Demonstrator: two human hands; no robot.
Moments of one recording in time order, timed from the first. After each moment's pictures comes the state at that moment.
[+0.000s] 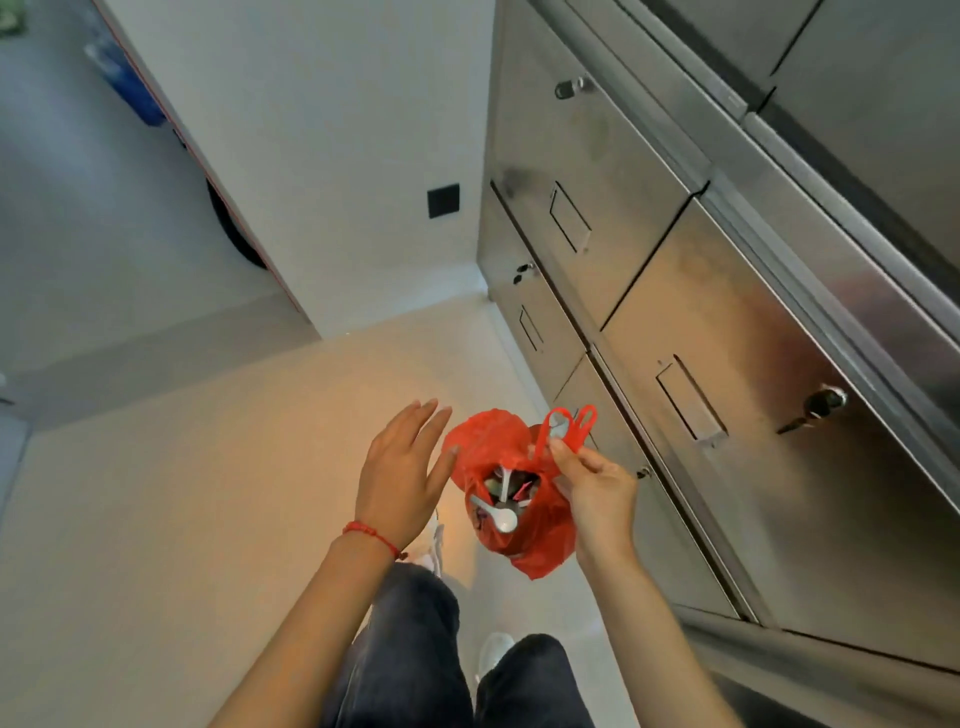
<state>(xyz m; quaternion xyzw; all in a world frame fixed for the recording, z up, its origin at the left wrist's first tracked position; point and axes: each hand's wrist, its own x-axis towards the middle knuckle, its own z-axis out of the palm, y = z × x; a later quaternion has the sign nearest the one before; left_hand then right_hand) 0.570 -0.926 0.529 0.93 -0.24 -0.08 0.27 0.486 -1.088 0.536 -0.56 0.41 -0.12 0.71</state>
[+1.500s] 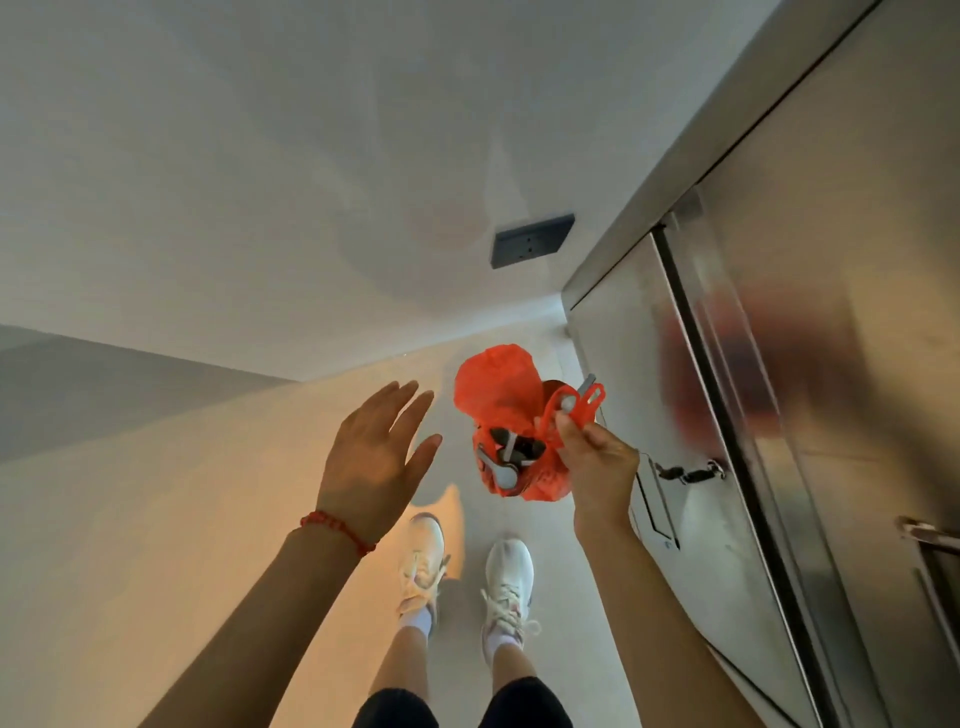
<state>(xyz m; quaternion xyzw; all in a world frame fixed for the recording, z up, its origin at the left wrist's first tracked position) 1.092 -1.024 0.250 0.94 -0.20 -0.20 0.18 1.028 -1.214 0.202 -0.59 0.46 -0.06 0.67</state>
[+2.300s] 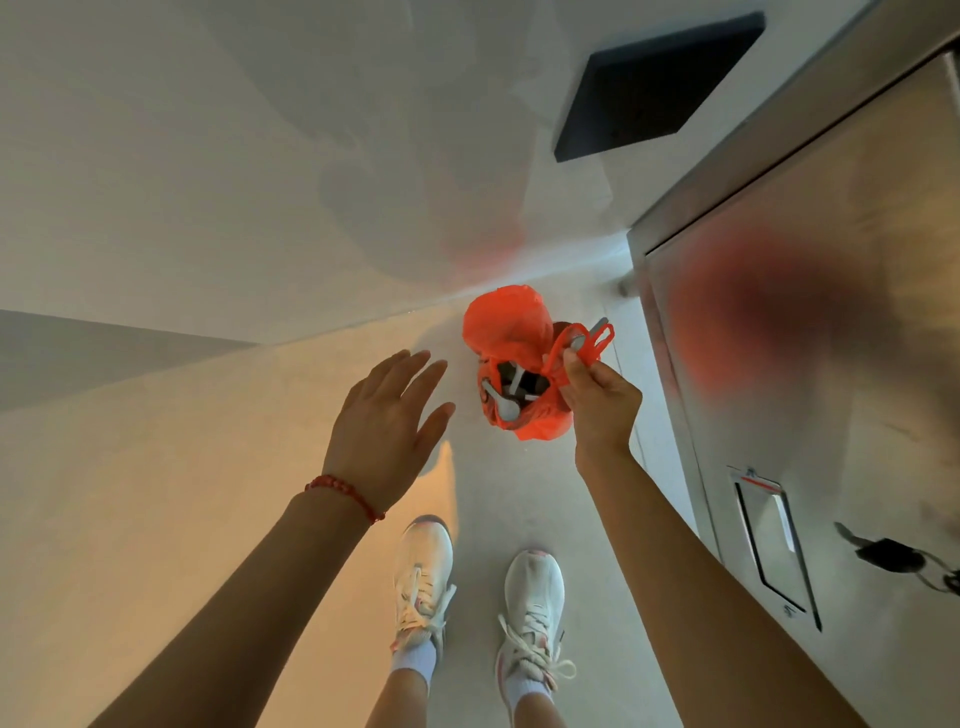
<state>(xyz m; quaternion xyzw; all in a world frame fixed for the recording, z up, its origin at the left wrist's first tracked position) 1.126 -1.020 0.068 0.94 -0.18 -0.21 0.19 1.094 -1.207 -0.001 -0.58 0.48 -0.03 0.66</state>
